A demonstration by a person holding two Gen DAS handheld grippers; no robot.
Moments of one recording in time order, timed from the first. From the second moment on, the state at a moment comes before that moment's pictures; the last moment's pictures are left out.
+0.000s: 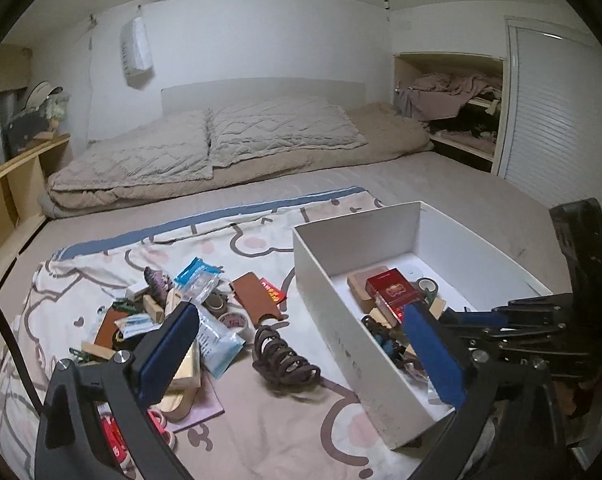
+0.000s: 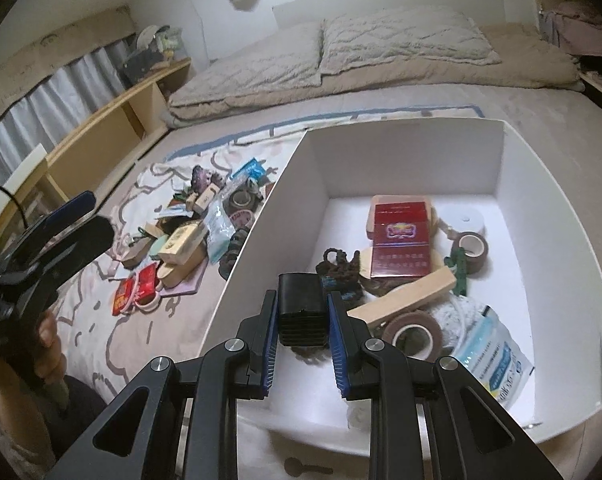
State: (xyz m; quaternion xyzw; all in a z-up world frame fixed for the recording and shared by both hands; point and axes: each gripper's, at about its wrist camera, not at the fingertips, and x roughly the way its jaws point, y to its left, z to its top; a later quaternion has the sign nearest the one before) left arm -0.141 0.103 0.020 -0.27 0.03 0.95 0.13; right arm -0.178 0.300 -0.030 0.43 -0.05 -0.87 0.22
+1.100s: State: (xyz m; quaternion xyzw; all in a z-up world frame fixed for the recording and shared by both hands) left arm -0.134 0.058 0.004 -0.28 -0.01 0.95 0.12; right arm -0.198 0.288 -0.031 0.43 -0.14 -0.87 0.19
